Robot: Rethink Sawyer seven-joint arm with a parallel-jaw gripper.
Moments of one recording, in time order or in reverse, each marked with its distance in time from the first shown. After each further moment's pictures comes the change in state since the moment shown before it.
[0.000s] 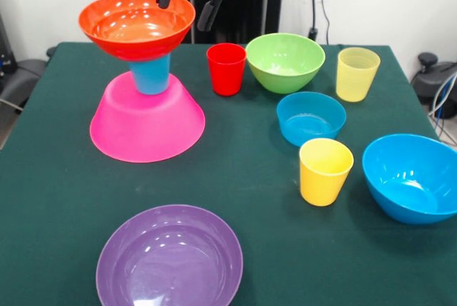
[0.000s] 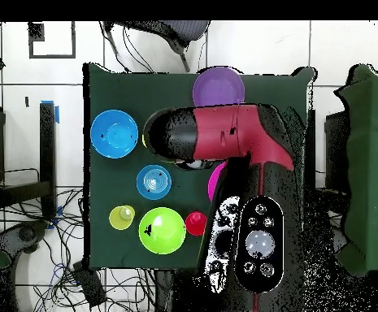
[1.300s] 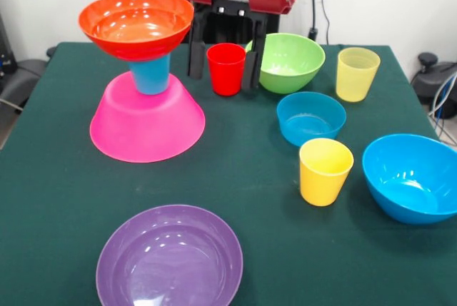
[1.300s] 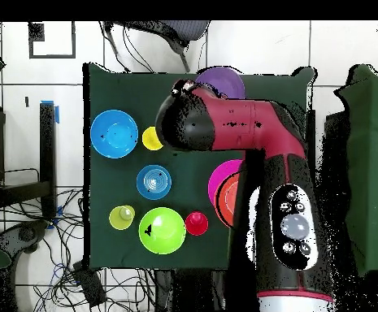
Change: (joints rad) arm -0.149 0.000 0.199 0.072 0.120 -0.500 0.000
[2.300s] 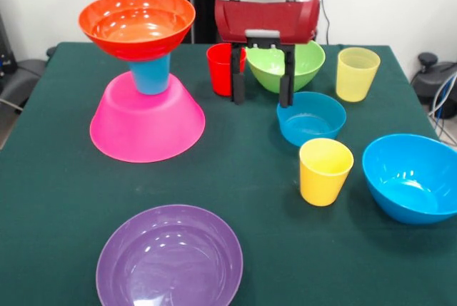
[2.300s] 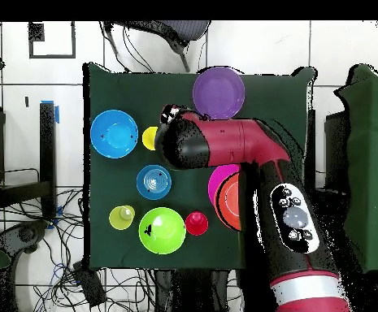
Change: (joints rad) arm -0.107 0.011 0.179 0.168 -0.078 -0.060 0.000
